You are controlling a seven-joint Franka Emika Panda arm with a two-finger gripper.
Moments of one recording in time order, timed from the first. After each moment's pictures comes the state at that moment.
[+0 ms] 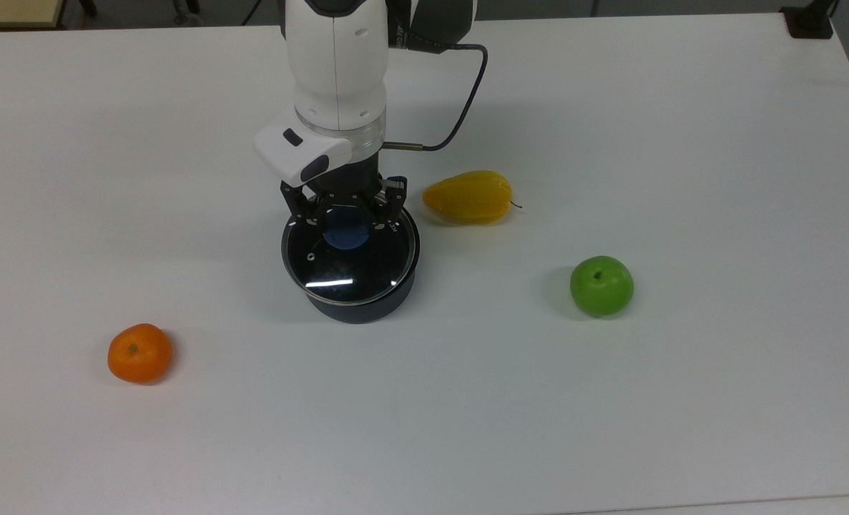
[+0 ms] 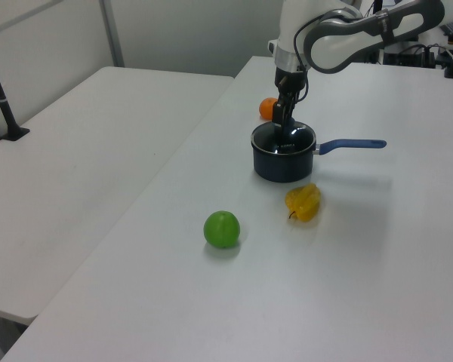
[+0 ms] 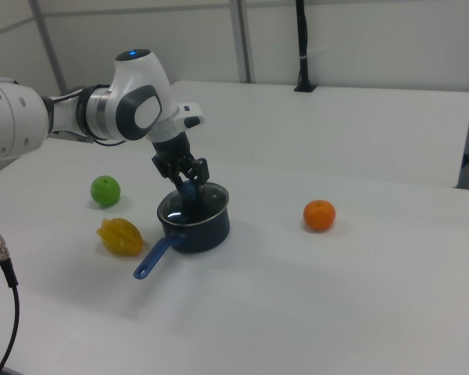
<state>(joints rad) 0.22 0.43 -0.15 -1.54 -0.01 2.13 0.06</state>
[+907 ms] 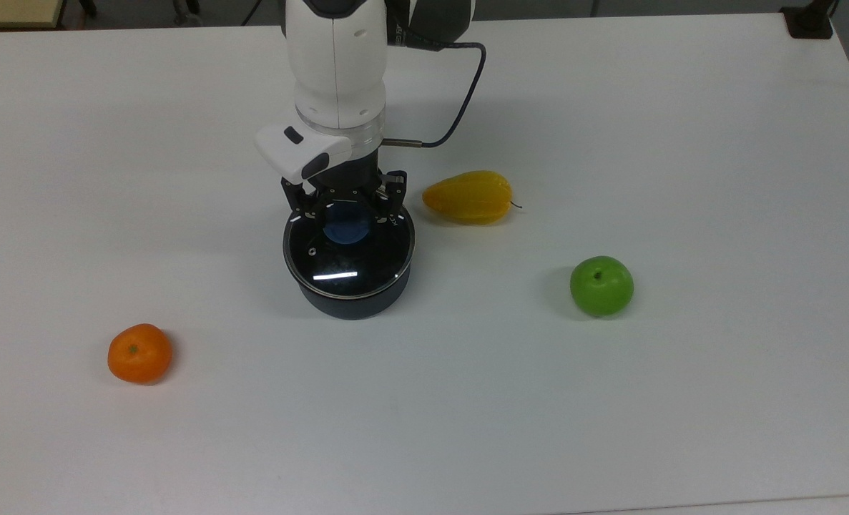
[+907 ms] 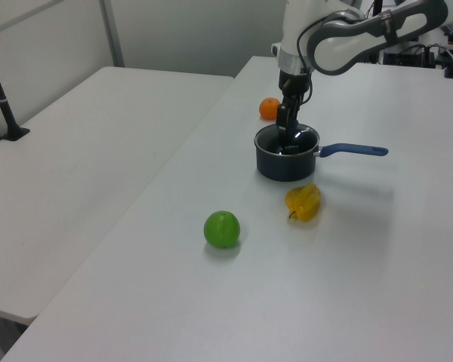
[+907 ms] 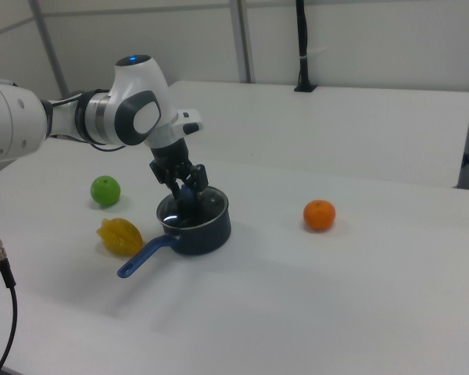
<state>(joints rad) 0.22 0.41 -0.15 -1.59 -0.01 2.13 0.06</state>
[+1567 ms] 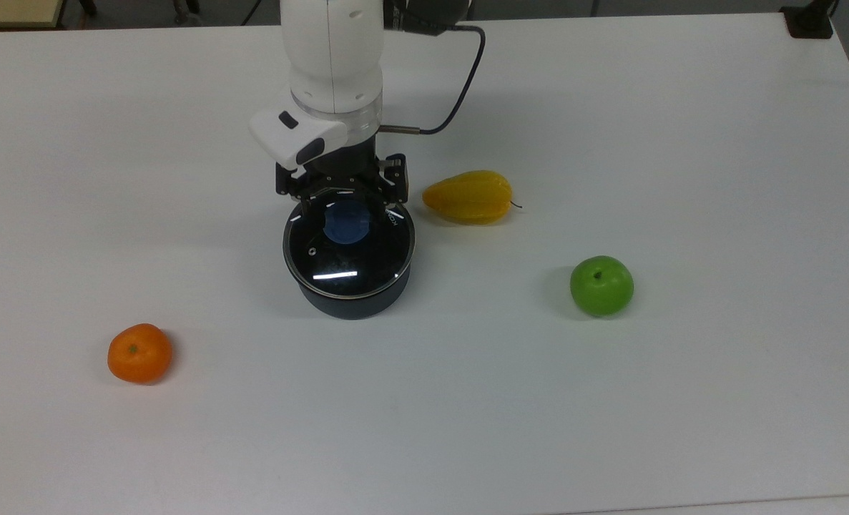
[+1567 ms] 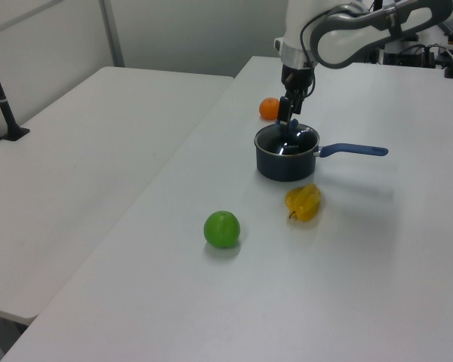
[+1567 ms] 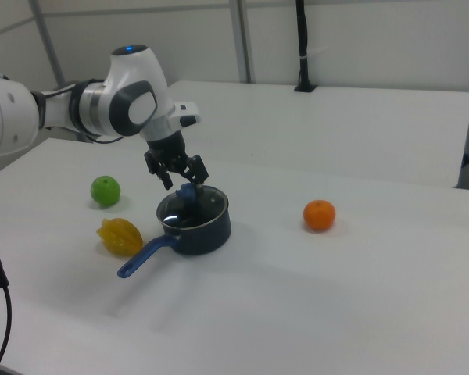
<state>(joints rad) 0.21 0.38 -0.15 -1.59 -0.01 2.09 0.07</state>
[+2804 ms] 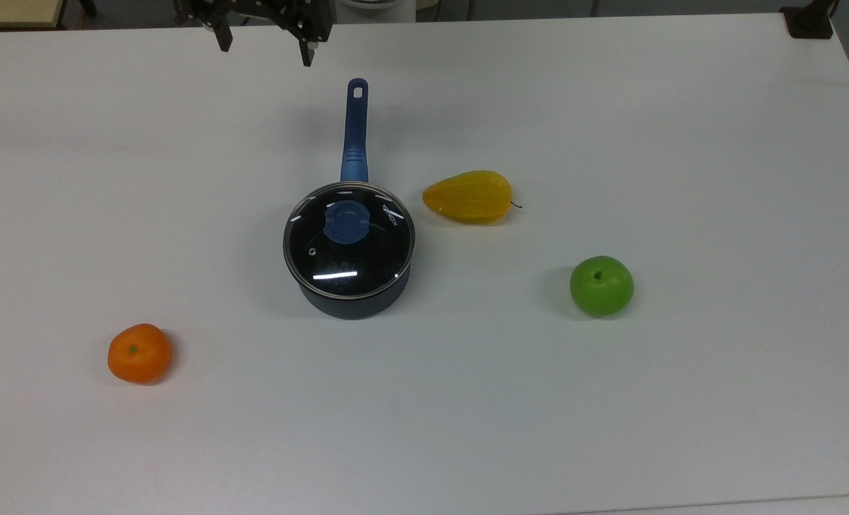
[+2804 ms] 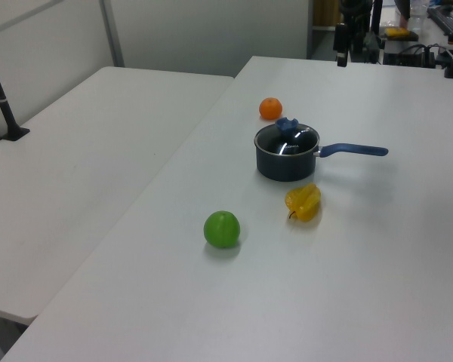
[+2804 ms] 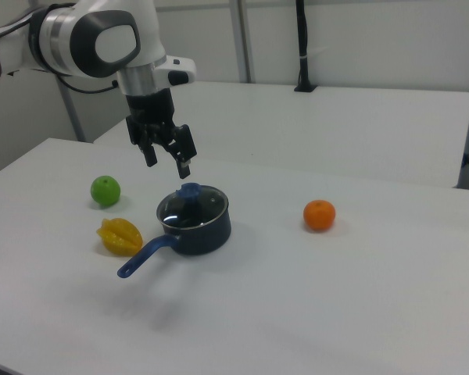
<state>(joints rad) 0.08 0.07 -0.14 -1.61 -0.01 1.70 0.07</state>
